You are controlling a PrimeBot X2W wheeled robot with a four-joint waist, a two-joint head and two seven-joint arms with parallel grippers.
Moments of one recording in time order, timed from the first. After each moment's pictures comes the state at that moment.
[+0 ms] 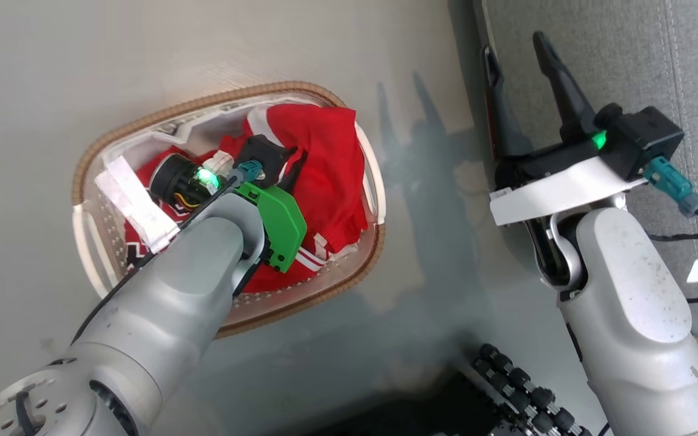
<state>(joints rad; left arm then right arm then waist) -1.04 0.09 -1.26 1.11 -0.86 -0.13 -0.26 -0.61 -0.05 0.19 0.22 0.30 0.13 -0.26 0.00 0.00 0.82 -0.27</state>
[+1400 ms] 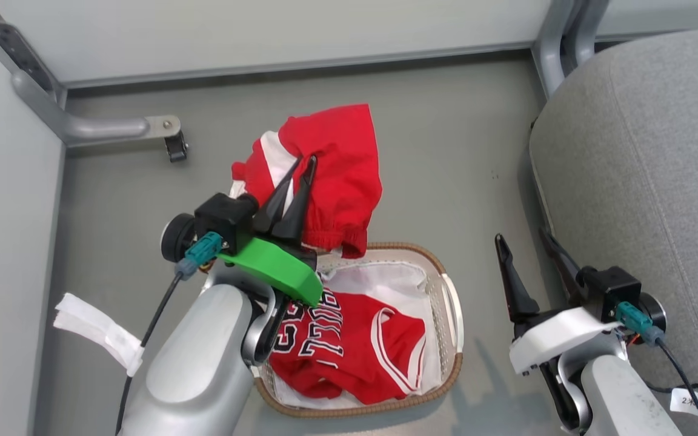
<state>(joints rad) -0.54 0.06 -0.51 0.47 -0.44 -0.13 -0.26 -0.23 -0.05 0.13 0.32 0.20 0.13 -0.26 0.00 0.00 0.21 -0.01</state>
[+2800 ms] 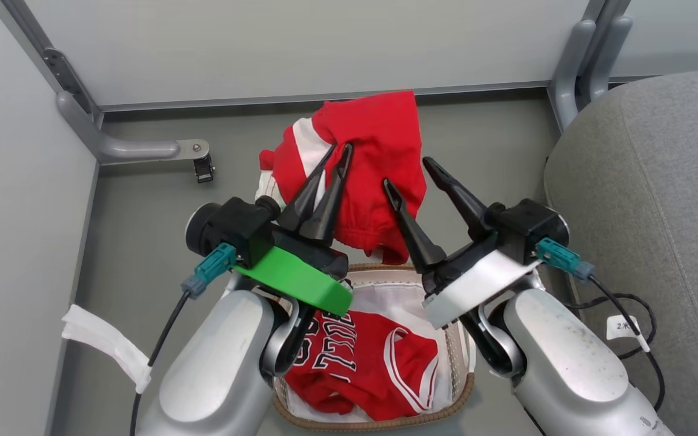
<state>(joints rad) -0.50 0.05 -0.55 0.27 -0.46 -0.13 -0.26 -0.48 -0.07 0.49 0.27 0.40 0.13 -0.26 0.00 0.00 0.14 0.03</state>
